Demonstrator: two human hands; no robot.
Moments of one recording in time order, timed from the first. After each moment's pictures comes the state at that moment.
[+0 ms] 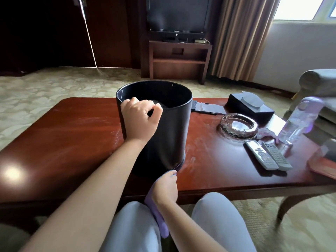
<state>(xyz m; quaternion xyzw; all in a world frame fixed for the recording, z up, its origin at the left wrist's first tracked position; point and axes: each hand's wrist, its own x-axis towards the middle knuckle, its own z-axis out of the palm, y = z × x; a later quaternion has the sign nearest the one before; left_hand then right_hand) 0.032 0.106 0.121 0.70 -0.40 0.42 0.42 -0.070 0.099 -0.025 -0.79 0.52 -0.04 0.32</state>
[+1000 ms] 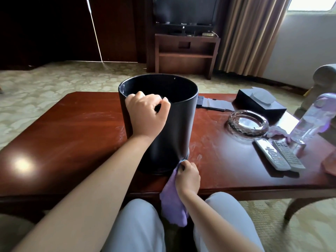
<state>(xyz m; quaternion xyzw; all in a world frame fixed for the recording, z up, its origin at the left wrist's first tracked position) 0.034 0.103 0.119 0.69 -0.38 0.44 0.42 -0.087 0.050 -0.037 -0.80 0.46 -0.25 0.30</state>
